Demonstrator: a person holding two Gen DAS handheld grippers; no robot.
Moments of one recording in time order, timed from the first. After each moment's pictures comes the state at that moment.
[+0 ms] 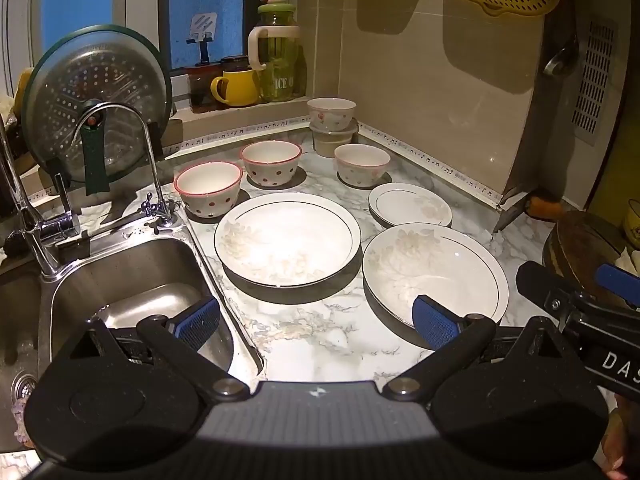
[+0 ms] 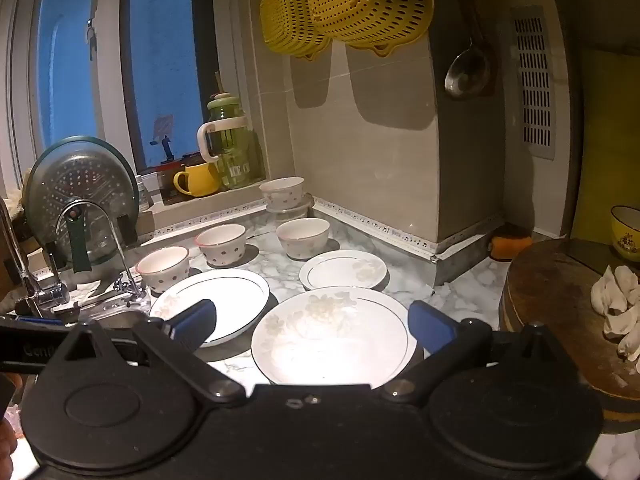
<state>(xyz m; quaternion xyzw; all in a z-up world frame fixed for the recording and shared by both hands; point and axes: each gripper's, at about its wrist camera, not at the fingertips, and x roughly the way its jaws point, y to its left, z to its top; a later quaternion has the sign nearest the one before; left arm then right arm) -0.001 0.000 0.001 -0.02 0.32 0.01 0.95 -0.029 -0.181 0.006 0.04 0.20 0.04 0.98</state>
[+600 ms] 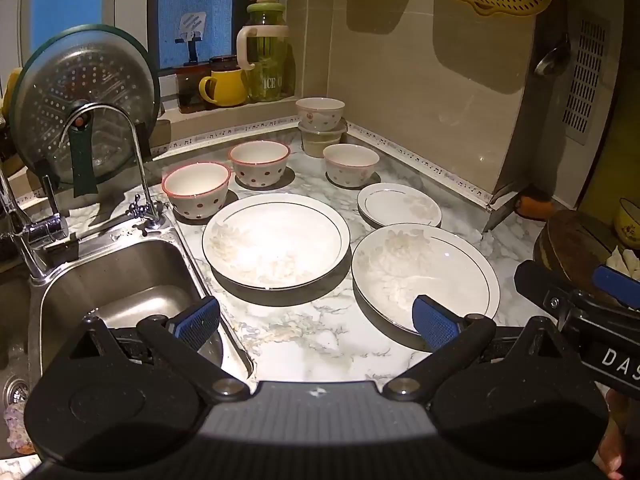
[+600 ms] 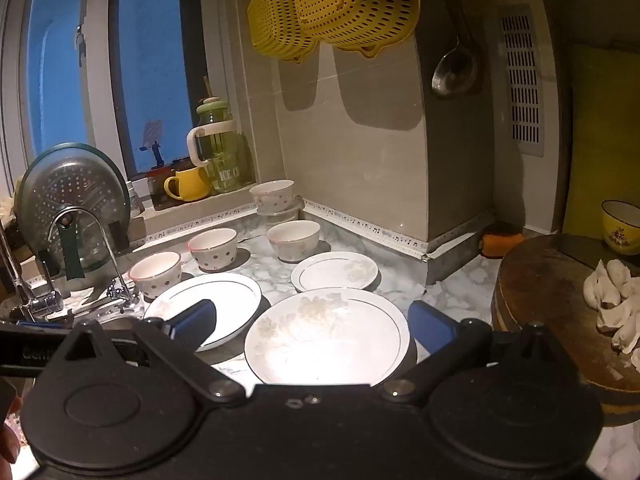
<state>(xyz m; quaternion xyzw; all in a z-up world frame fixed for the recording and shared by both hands) 0.006 -0.003 -0.001 -0.03 0.33 -0.01 0.94 -0.030 -0.188 0.010 0.04 0.20 0.03 0.98</state>
